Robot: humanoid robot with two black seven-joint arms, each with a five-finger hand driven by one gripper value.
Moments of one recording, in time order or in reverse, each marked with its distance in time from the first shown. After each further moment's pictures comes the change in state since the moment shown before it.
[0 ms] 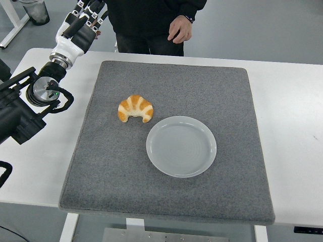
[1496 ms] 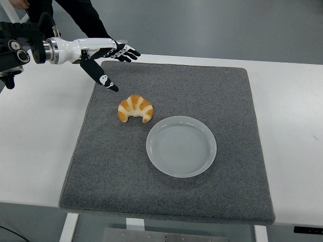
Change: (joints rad) left arm -0.519 0.349 0.905 -0.344 0.965 0.043 -0.031; right arm 0.000 0.000 0.000 0.000 0.000 0.000 0.000
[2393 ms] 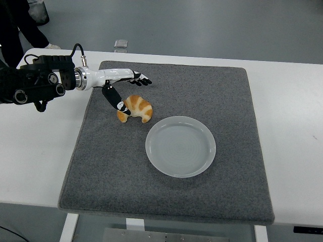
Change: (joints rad) left arm 0.052 -0.180 0.162 0.044 0.009 0.241 0.045; right arm 0.000 0.000 0.000 0.000 0.001 0.000 0.000
